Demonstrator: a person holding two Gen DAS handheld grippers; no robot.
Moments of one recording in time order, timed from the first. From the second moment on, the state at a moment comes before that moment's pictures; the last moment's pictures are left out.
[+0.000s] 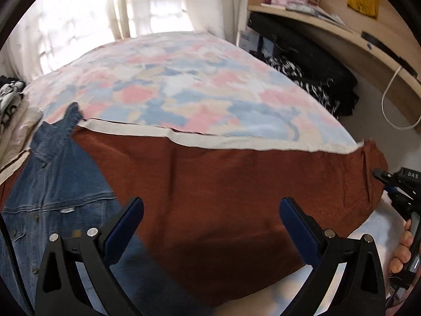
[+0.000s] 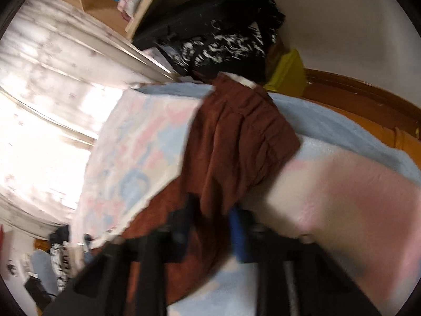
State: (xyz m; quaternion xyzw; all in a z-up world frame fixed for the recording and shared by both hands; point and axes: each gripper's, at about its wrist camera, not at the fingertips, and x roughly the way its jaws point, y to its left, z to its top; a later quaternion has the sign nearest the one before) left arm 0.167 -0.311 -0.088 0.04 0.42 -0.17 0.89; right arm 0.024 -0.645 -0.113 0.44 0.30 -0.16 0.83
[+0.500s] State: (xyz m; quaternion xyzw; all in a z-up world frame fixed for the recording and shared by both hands) left arm 0.140 -0.119 -0.031 -0.03 0.38 -0.02 0.93; right arm 0.060 -0.400 0.064 0.04 0.24 -0.09 0.97
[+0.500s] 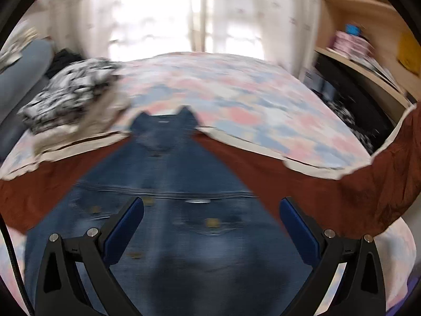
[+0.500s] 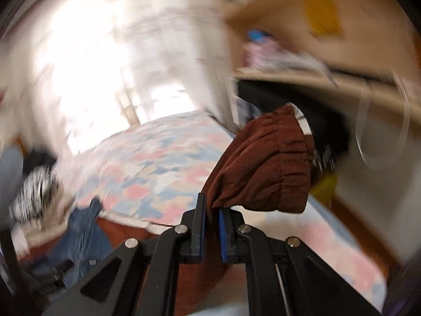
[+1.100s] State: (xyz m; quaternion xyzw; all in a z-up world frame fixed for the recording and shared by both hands) left arm 0.135 0.005 -0.082 -0.12 0.43 -0.04 0.89; right arm 0.053 -0.207 -0.062 -0.03 0.41 0.13 0.90
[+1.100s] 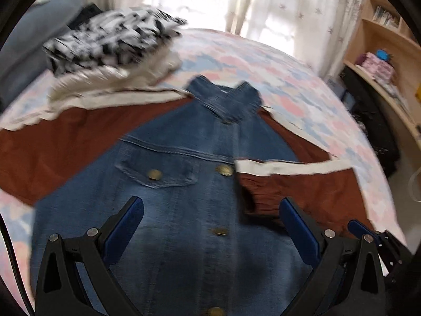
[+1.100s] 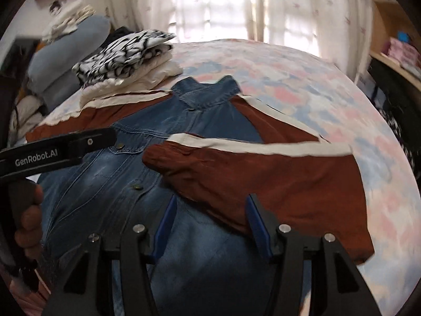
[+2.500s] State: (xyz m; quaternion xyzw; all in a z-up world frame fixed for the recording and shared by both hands) left arm 0.276 -0.025 0.009 -0.09 0.37 -0.06 0.92; right arm 0.094 -0.317 -0.102 0.05 0.45 -0.04 0.89
